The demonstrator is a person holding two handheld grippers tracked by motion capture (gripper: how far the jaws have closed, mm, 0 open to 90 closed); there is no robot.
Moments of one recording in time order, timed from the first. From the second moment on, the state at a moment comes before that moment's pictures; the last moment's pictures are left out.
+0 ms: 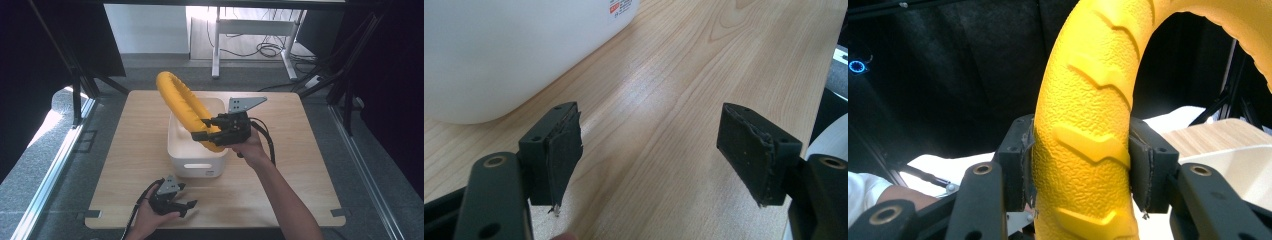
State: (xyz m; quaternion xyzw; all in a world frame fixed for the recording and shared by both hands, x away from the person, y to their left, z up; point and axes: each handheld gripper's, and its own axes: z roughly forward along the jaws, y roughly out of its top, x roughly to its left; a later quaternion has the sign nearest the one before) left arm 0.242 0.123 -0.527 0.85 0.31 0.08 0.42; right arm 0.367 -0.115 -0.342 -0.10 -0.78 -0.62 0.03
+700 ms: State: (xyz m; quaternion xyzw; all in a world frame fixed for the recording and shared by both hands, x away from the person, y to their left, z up) left arm 0.242 0.123 -0.527 0.85 0.31 0.08 0.42; right arm 0.378 -0.117 -0.370 -0.12 -0.78 -0.61 0.05
